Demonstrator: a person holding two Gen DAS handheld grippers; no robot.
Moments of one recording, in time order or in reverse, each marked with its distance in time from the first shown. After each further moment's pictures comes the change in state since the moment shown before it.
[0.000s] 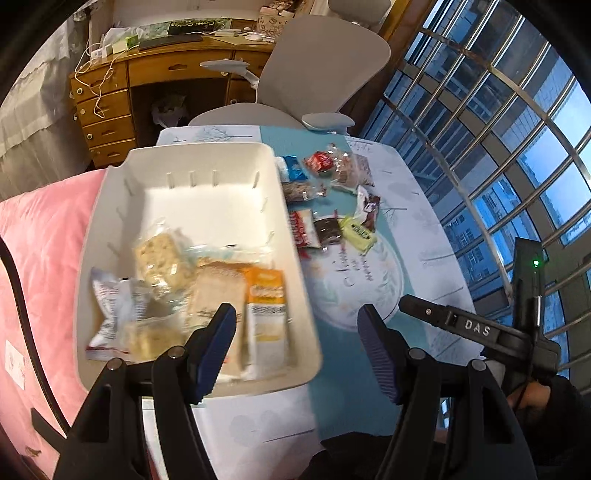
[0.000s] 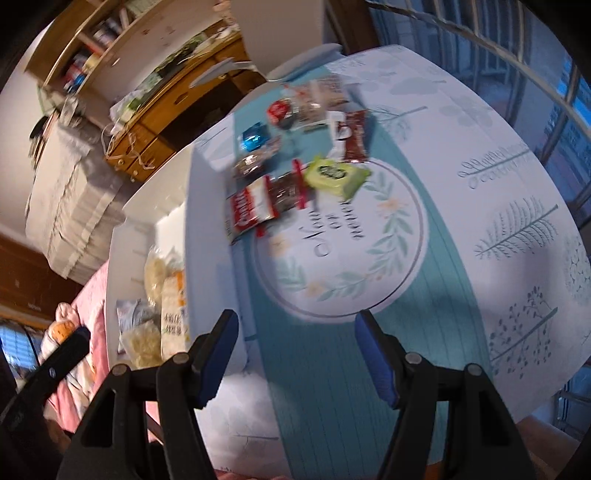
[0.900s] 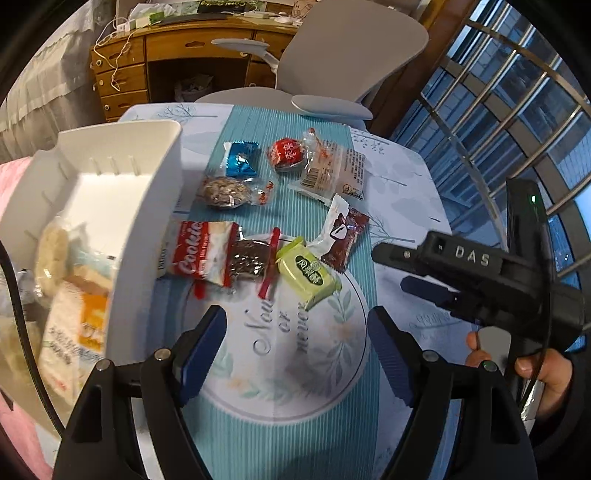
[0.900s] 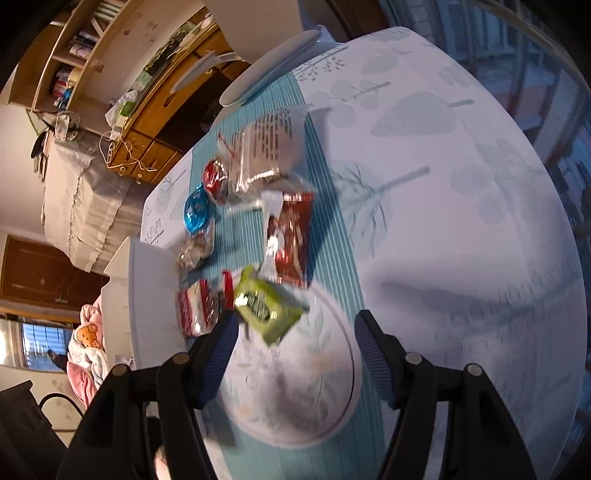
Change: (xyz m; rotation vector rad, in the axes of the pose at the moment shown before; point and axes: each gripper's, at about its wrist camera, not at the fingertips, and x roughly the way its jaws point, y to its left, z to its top) left arm 0.155 -0.122 0.049 -0.188 0.001 0.123; right arm 0.070 -0.082 0.173 -0.053 0.146 0.115
